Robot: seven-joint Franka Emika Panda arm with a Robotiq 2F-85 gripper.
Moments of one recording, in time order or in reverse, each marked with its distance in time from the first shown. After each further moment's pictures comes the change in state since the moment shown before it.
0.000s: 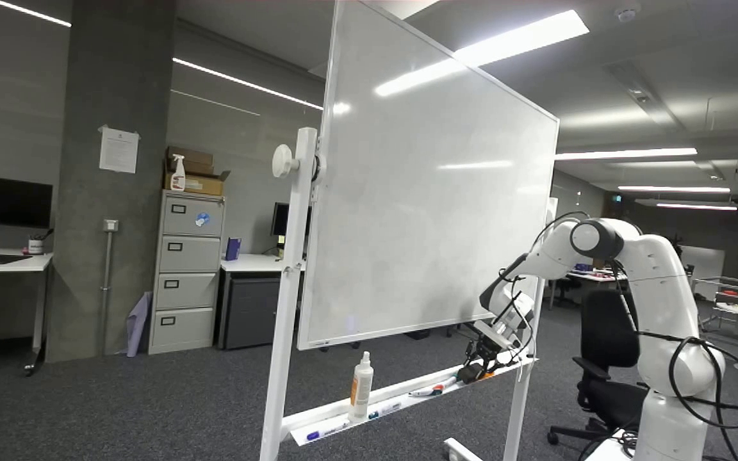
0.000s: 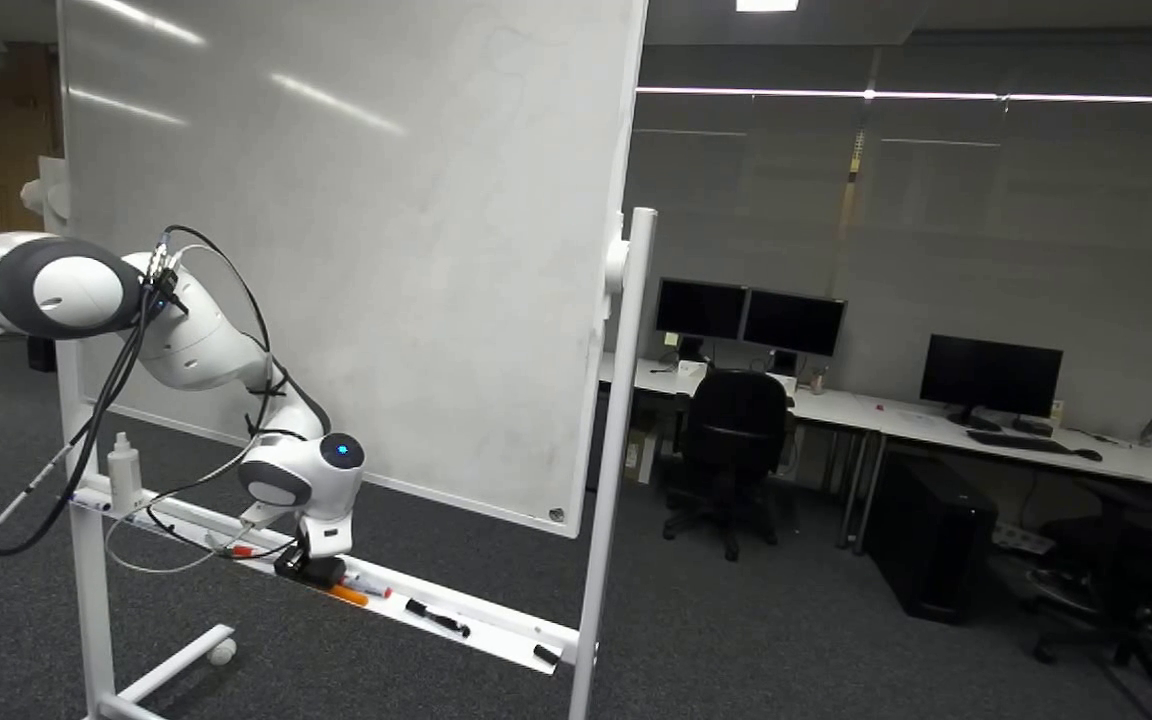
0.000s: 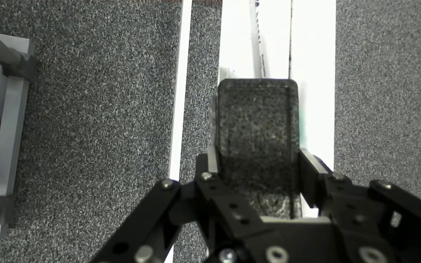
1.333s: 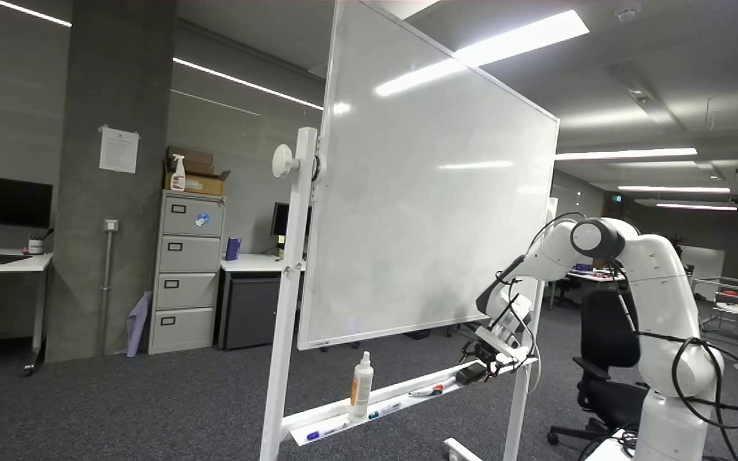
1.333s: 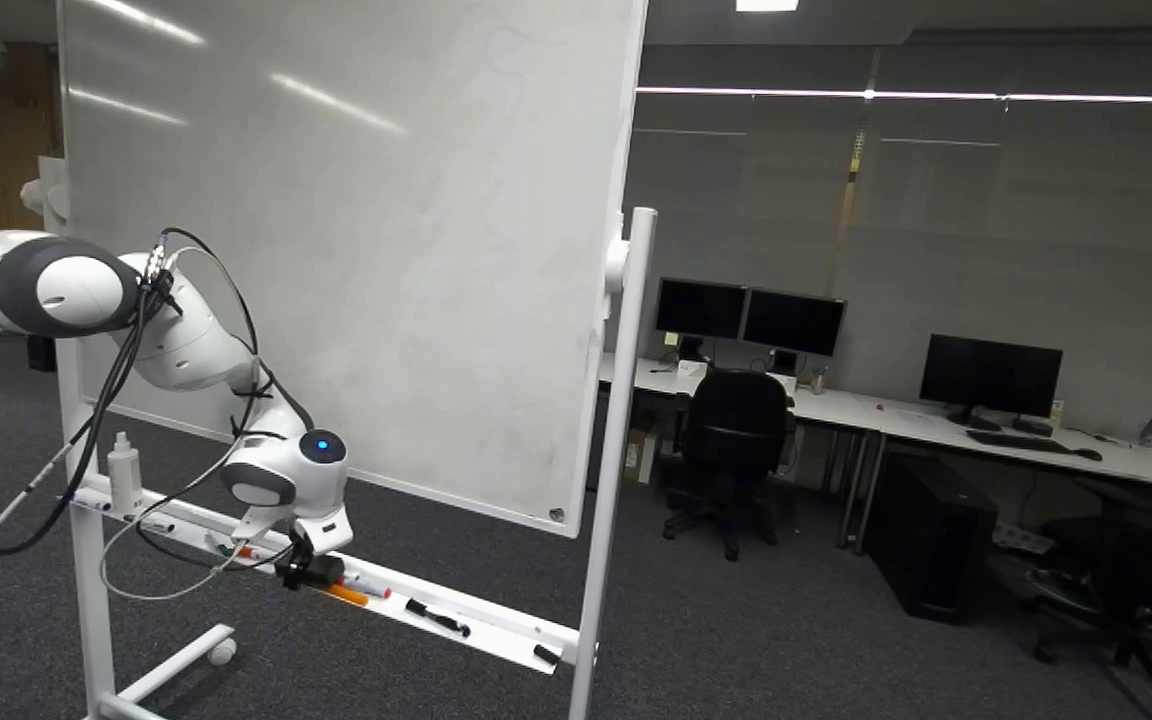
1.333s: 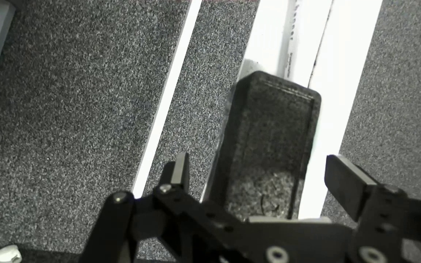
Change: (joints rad) arm 0.026 -0.005 0.034 -0.037 0.008 0.142 -0.232
